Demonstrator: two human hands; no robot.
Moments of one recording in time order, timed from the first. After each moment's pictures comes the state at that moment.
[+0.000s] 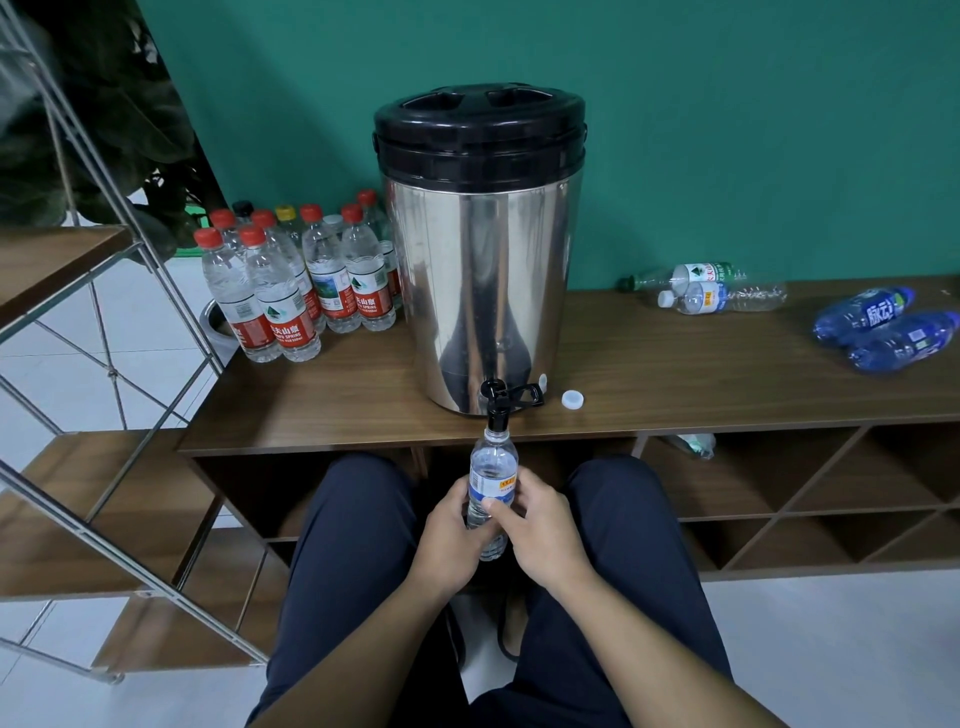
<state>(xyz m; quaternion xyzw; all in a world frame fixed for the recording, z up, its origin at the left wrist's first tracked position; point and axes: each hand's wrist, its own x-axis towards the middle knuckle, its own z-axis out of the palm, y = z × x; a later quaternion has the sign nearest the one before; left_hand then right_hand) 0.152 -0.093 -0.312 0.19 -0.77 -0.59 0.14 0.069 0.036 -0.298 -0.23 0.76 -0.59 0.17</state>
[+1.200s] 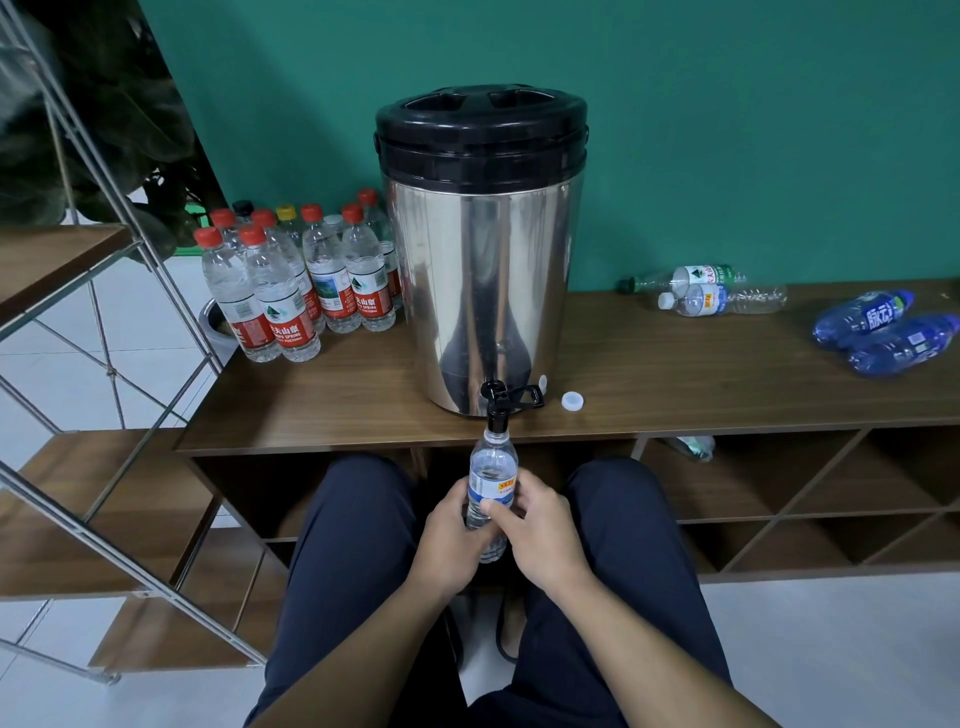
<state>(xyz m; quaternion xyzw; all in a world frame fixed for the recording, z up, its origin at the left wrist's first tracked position) 0.150 -0.093 -0.314 0.20 -0.77 -0.59 0.14 0.071 0.036 -0.298 -0.22 0.76 -0.59 0.16</state>
